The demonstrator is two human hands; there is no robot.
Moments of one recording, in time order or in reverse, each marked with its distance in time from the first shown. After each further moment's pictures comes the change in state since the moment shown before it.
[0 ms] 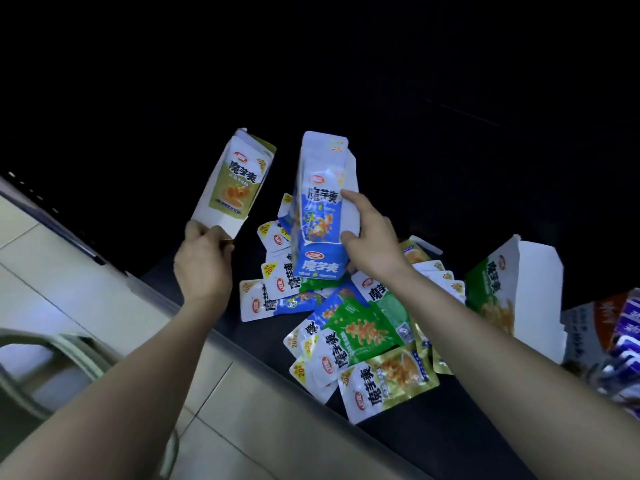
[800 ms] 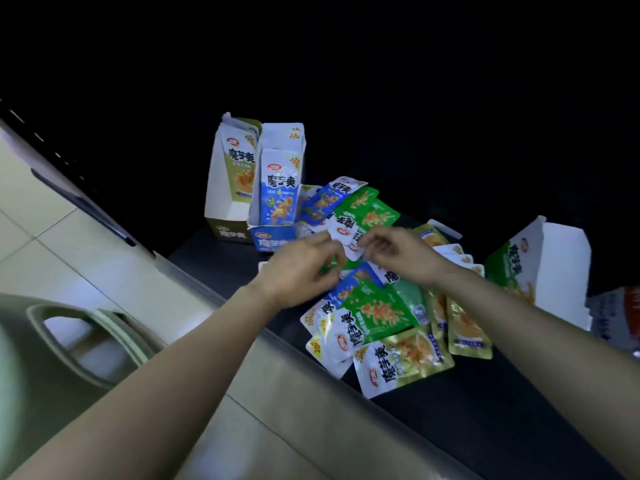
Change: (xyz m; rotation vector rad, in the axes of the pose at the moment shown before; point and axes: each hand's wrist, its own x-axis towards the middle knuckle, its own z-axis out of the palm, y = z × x) left_hand -0.038 0.061 -0.010 -0.212 -0.515 0.831; right_hand -0.014 0.052 -0.019 -0.114 -0.359 -0.086
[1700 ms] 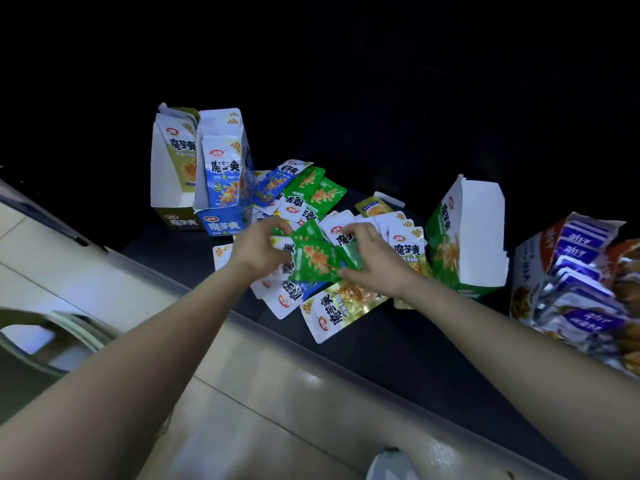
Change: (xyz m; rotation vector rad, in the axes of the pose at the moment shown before) left_hand 0.007 0.034 0.019 -0.381 -0.014 -0.673; right_hand -0.080 0.027 0.015 -0.249 0.092 0.002
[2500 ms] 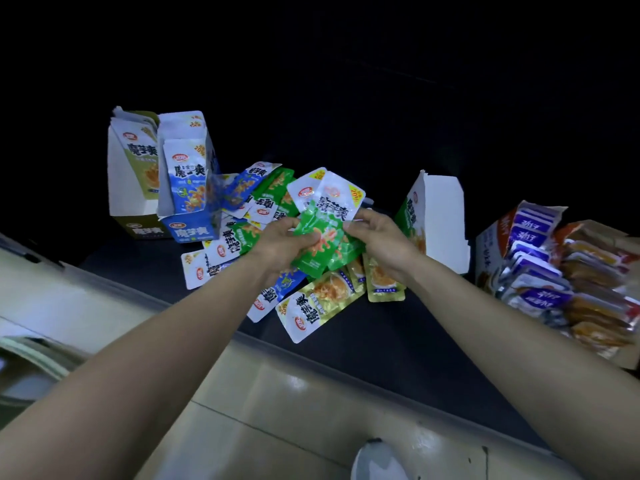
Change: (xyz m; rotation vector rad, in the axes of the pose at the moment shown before) left_hand -0.007 0.065 0.041 -0.625 -0.232 -0.197; right_hand -0.008 0.013 -0.031 0.919 0.205 0.346
